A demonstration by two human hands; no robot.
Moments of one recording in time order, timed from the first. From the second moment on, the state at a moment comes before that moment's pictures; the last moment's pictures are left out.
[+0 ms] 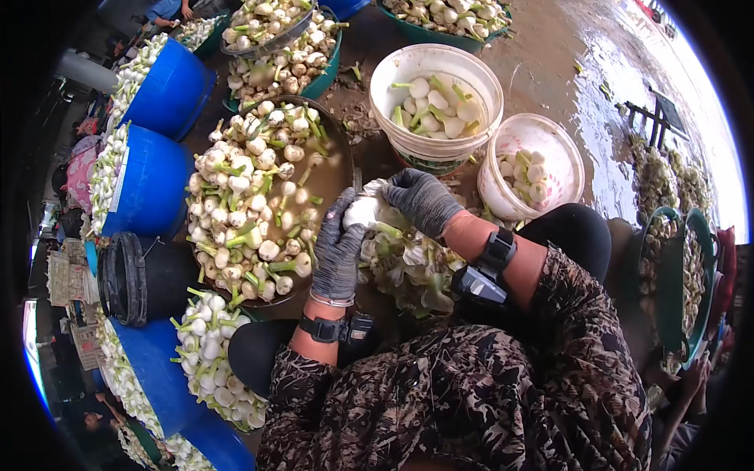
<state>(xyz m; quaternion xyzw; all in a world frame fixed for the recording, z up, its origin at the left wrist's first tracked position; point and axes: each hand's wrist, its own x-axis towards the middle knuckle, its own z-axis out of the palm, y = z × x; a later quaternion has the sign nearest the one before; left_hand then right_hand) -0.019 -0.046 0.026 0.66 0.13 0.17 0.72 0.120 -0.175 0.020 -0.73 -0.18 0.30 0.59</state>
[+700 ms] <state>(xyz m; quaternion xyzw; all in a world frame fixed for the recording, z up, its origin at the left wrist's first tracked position) 0.000 -0.082 -0.004 0.76 0.04 0.05 0.65 0.131 -0.215 0.071 -0.81 -0.43 0.01 0.40</state>
